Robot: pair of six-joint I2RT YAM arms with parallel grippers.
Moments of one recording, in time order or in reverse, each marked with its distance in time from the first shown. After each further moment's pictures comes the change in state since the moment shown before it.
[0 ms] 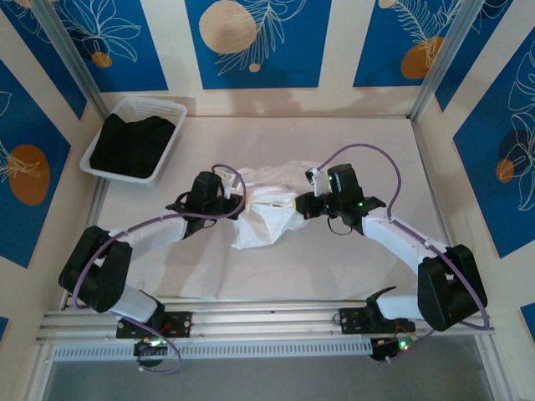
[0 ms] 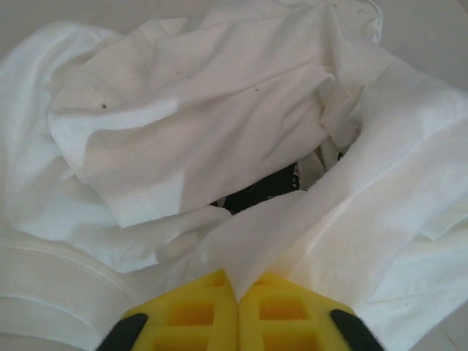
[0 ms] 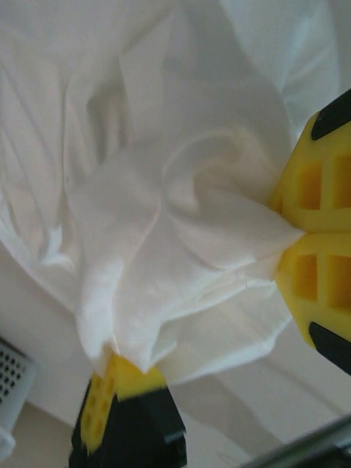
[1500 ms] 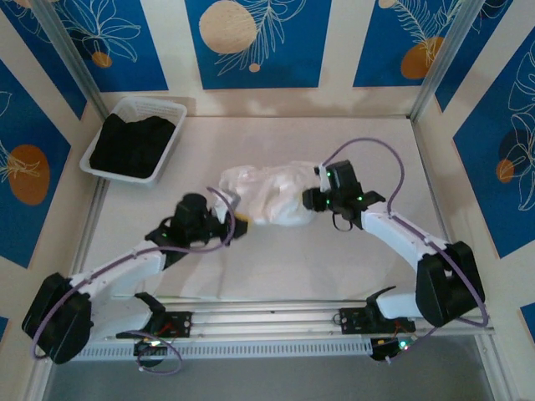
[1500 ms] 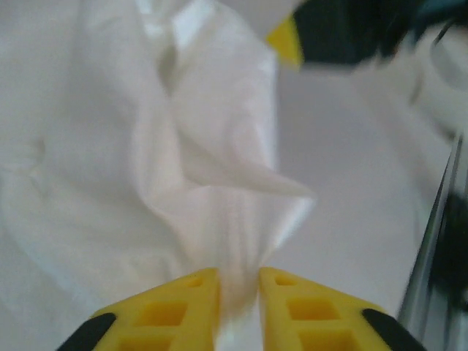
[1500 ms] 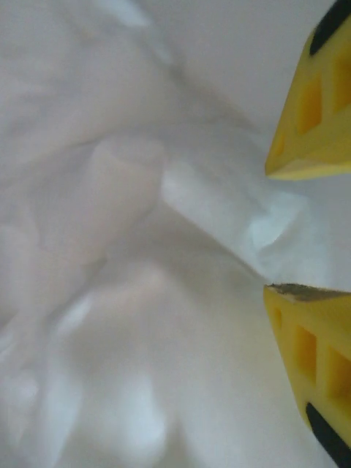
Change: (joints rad) left arm -0.113 -0.349 -0.258 -0.021 0.199 0.077; right arm 0.006 0.031 0.040 -0.155 0.382 0.000
